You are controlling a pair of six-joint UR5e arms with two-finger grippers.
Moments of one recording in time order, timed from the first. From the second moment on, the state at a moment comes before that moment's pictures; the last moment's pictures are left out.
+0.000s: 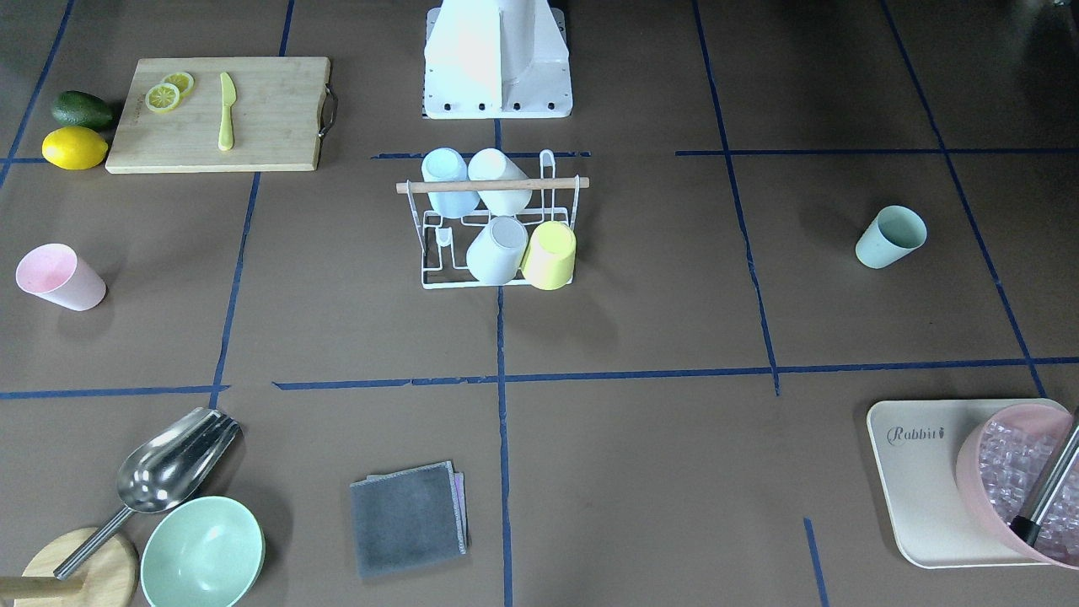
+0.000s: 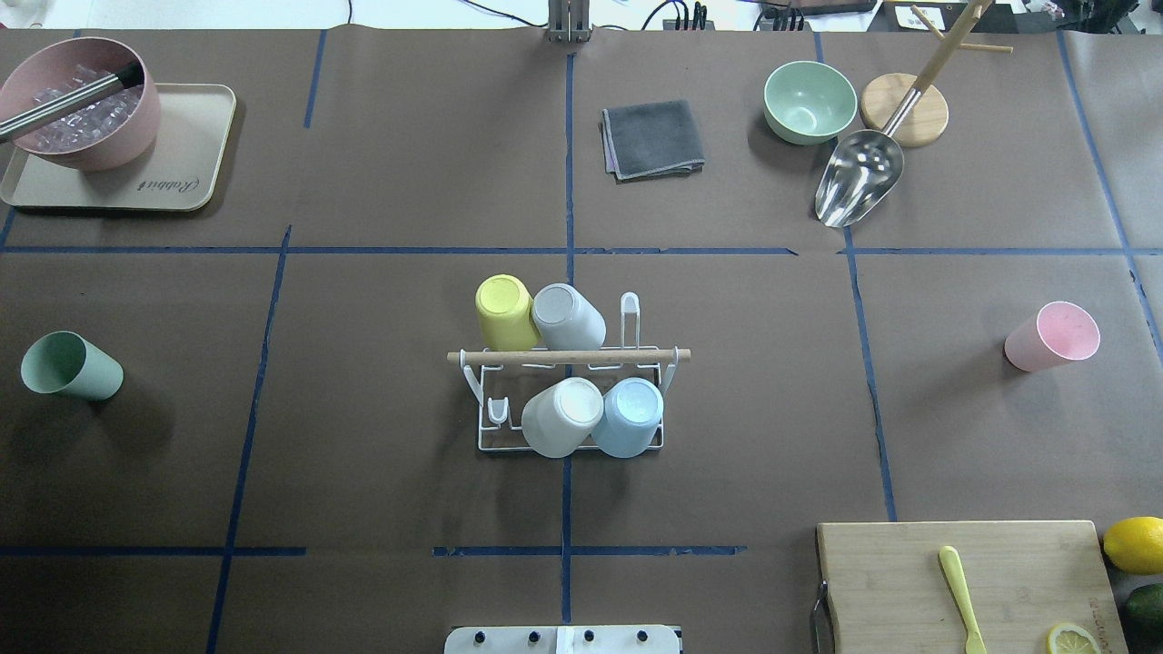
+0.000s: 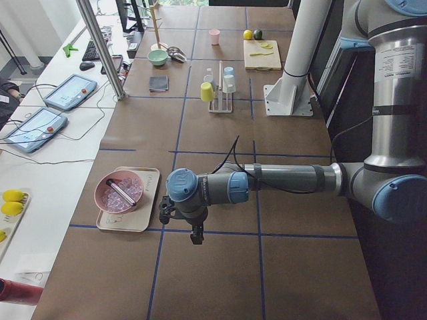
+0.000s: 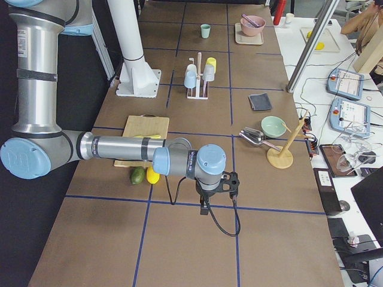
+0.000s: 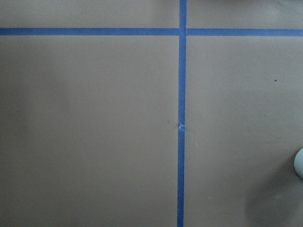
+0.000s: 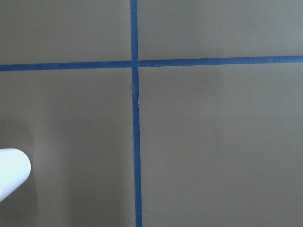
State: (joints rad) left arm -1.55 -1.49 -1.64 -1.47 -2.39 0.08; right arm 1.60 -1.67 1.67 -1.61 2.35 -0.01
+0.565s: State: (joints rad) left arm -1.55 -1.49 -1.63 -1.47 -2.39 0.08; right arm 1.60 -1.67 1.67 -1.61 2.35 -0.01
